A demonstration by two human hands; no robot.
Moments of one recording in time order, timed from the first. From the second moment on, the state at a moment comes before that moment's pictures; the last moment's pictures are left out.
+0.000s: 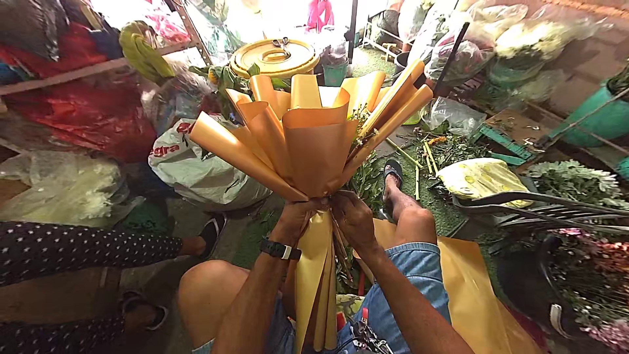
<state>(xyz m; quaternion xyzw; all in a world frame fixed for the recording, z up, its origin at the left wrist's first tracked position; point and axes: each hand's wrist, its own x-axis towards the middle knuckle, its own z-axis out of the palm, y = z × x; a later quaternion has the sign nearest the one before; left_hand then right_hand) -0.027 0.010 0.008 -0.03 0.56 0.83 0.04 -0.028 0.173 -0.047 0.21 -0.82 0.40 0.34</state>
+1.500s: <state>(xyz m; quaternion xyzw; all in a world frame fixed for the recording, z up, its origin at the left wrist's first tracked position) -0.025 0.009 0.012 -0.03 0.57 0.82 0.03 -0.031 0.180 -0.036 0.19 -0.84 0.43 0.27</state>
